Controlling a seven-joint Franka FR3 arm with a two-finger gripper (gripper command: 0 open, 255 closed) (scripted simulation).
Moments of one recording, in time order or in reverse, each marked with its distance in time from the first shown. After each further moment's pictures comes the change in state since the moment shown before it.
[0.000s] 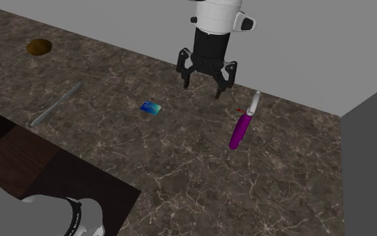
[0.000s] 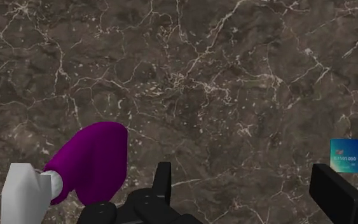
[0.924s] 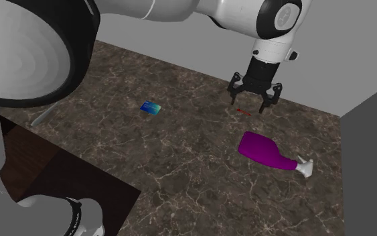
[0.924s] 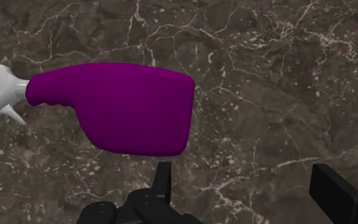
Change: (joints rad) arm -0.180 0.602 -0.025 0.577 0.102 -0.074 -0.231
